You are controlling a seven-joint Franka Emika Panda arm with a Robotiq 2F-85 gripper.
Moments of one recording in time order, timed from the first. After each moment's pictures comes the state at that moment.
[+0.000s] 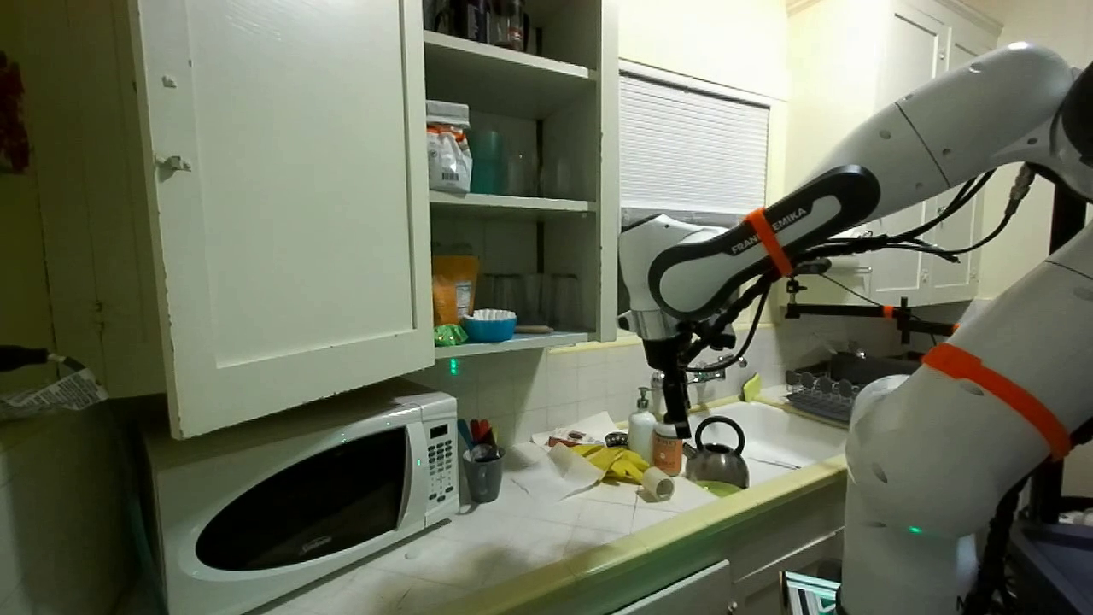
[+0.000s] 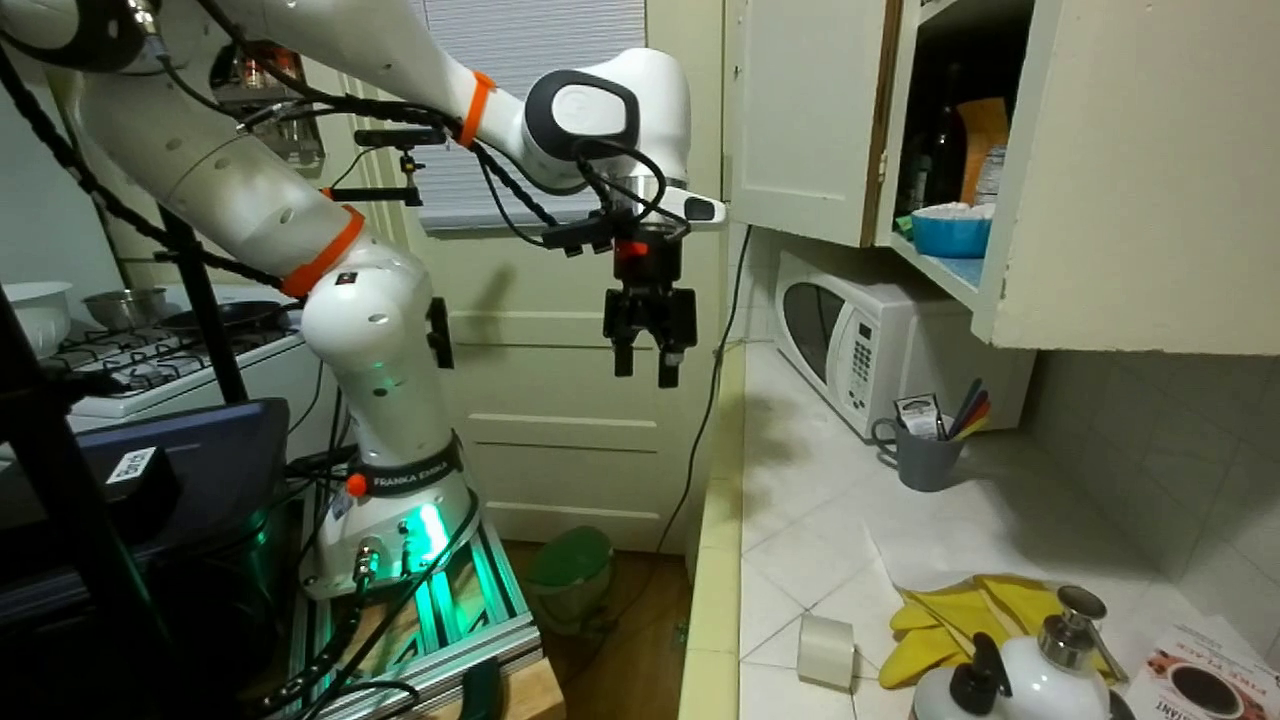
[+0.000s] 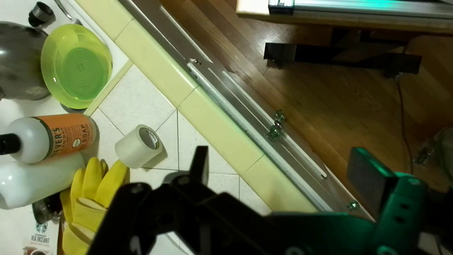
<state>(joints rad) -0.24 -0.70 -0.24 -2.75 -0.49 1.95 -0.31</state>
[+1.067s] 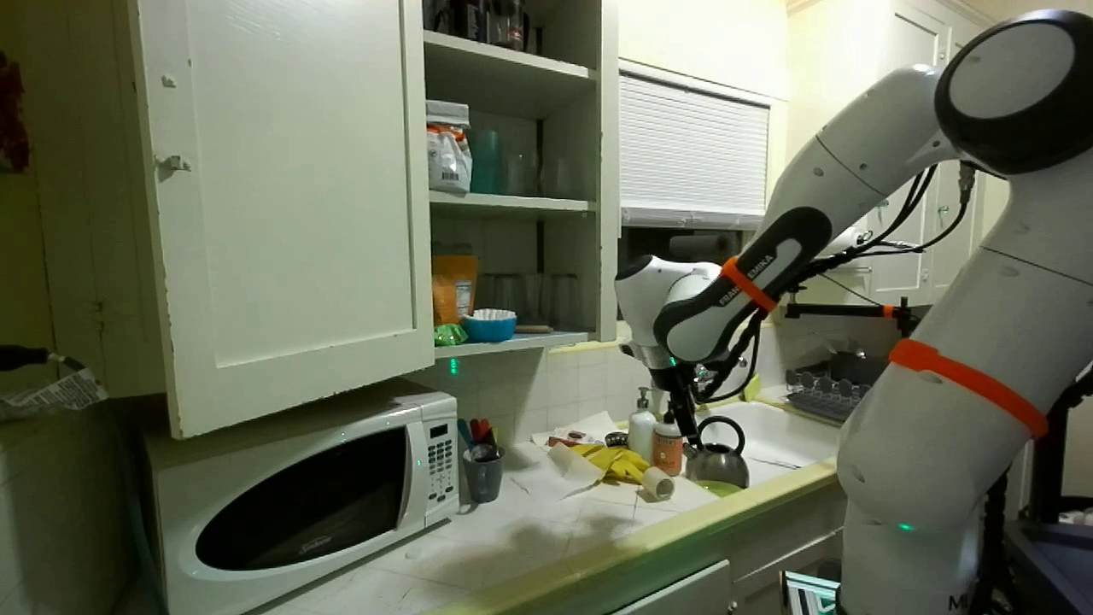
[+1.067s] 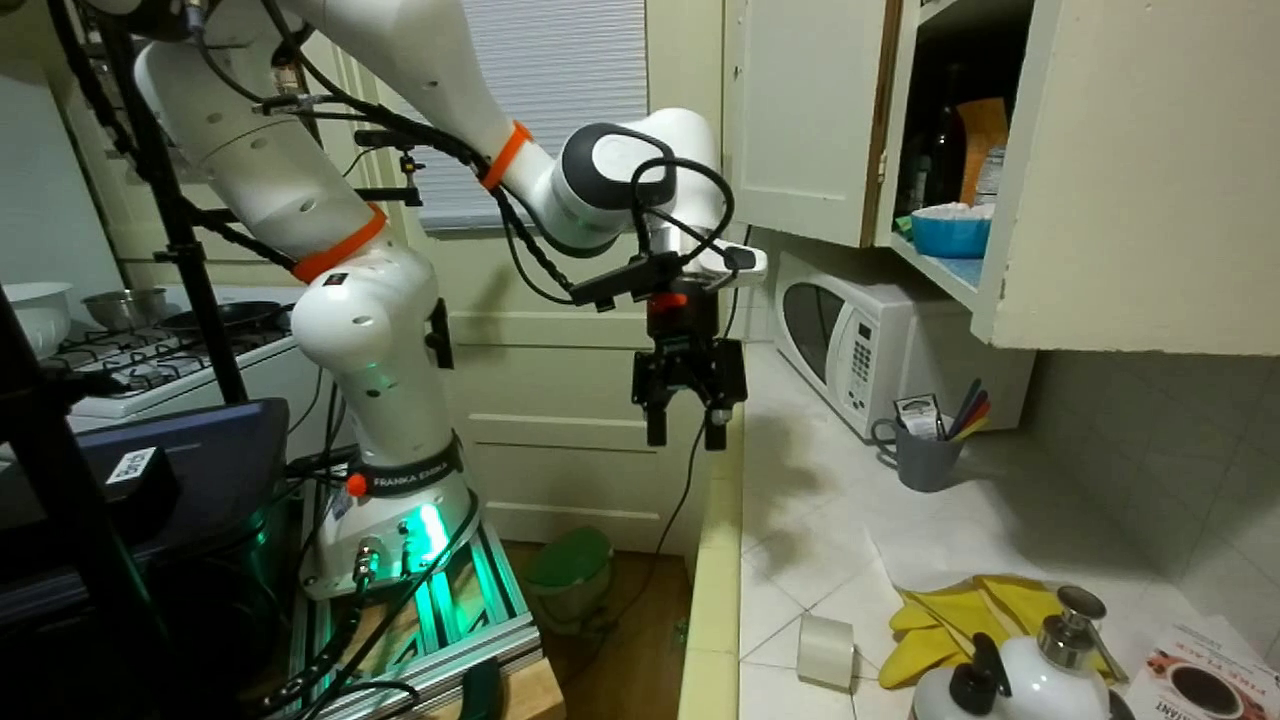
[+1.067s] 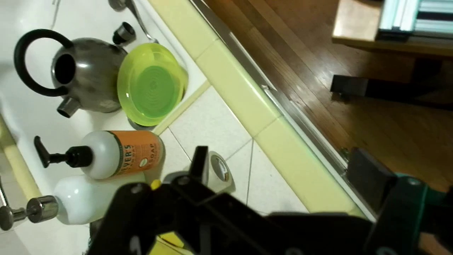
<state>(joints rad) -0.35 -0.48 -0.29 -2.73 -0.80 2.16 -0.28</state>
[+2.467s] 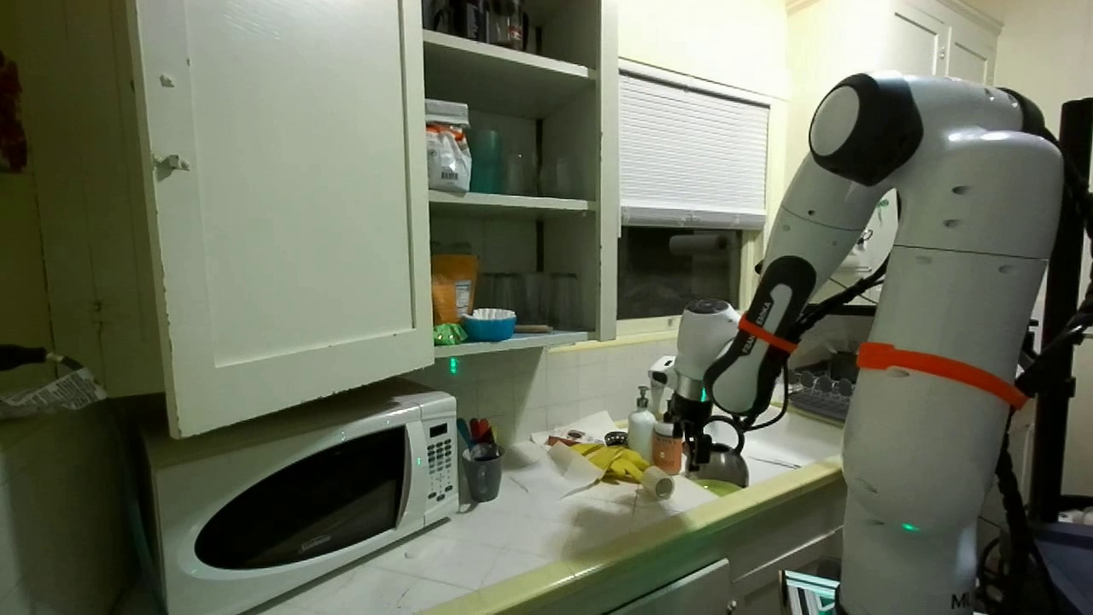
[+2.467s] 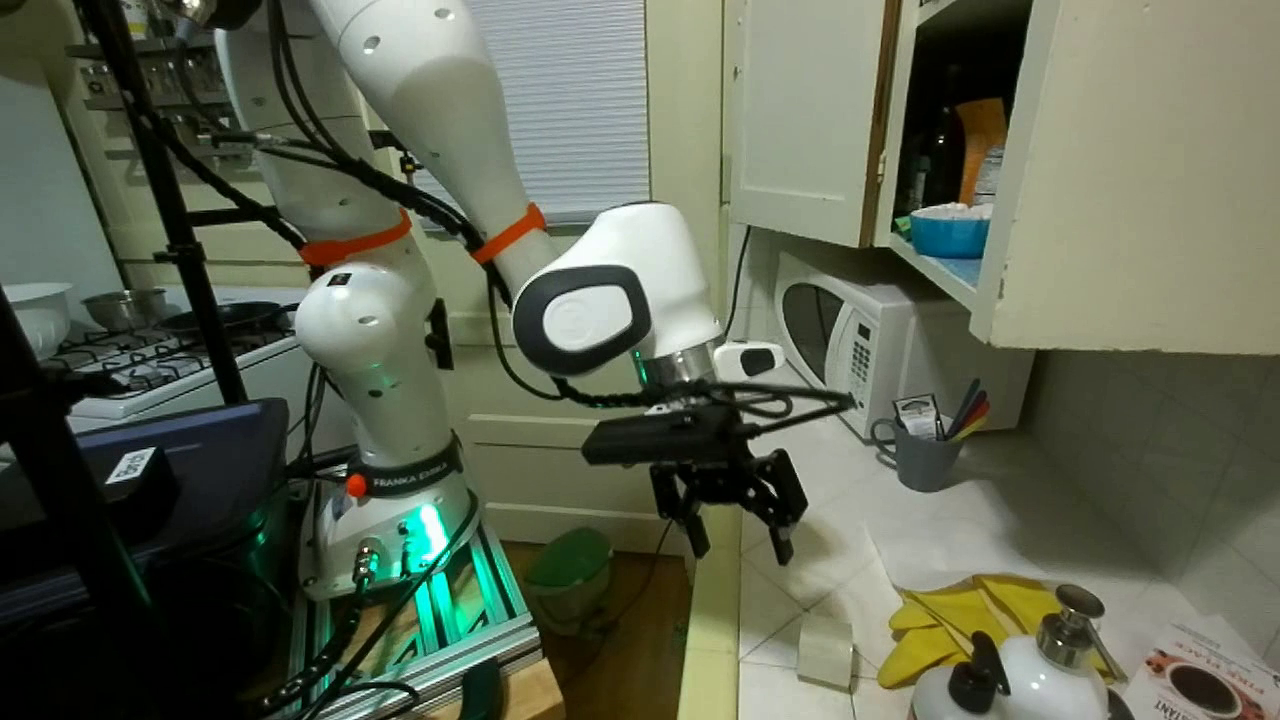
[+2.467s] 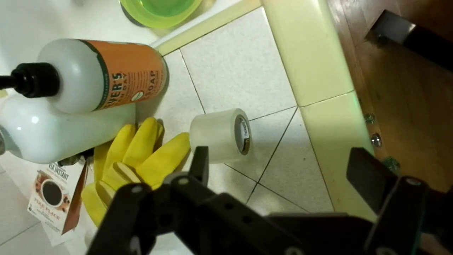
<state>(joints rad) -0.30 -0.16 -0.78 -2.76 -0.90 2.96 -0.74</state>
